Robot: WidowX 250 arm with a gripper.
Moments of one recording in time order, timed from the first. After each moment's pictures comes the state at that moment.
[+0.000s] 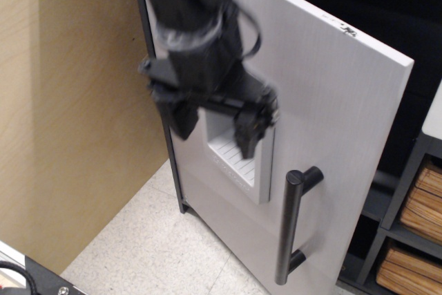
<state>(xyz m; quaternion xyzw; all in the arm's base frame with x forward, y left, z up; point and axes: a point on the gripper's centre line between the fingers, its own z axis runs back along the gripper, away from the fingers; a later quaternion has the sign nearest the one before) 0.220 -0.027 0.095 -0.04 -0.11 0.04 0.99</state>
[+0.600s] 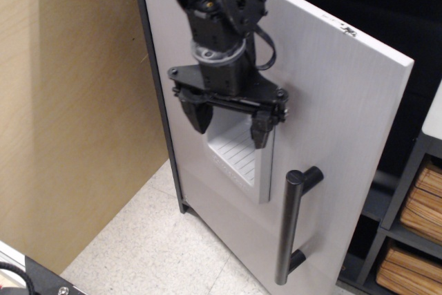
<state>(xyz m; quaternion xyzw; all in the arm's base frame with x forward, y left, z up) 0.265 -0.027 0.060 -0.02 -0.12 0.06 0.99</state>
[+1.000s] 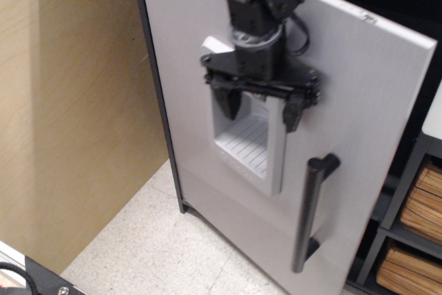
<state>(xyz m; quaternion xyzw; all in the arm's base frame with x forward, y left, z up) 0.294 -0.045 0.063 -0.02 -0.12 0.07 0.99</state>
